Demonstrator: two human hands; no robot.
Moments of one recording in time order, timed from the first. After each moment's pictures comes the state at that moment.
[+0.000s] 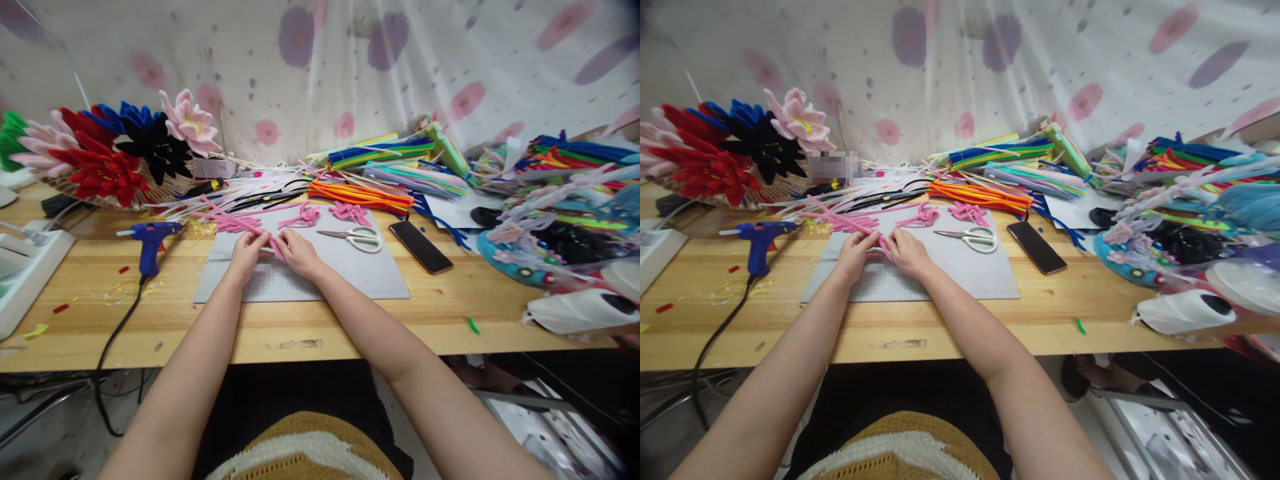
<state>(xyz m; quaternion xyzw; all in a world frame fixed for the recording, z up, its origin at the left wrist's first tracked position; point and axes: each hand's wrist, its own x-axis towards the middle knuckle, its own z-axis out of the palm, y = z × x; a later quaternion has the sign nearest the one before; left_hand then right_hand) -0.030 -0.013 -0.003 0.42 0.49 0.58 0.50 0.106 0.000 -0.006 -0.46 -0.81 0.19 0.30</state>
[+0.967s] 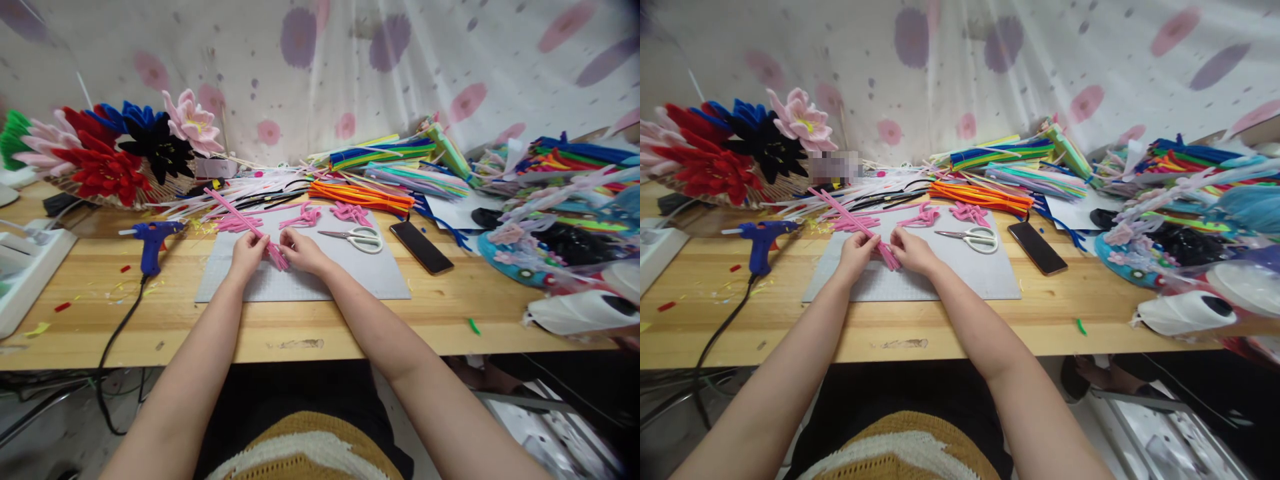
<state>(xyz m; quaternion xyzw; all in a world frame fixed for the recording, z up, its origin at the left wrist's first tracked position) -0.041 -0.003 -0.024 0.49 0.54 0.55 0.40 0.120 0.006 -0.007 -0.41 -0.83 0.26 0.29</state>
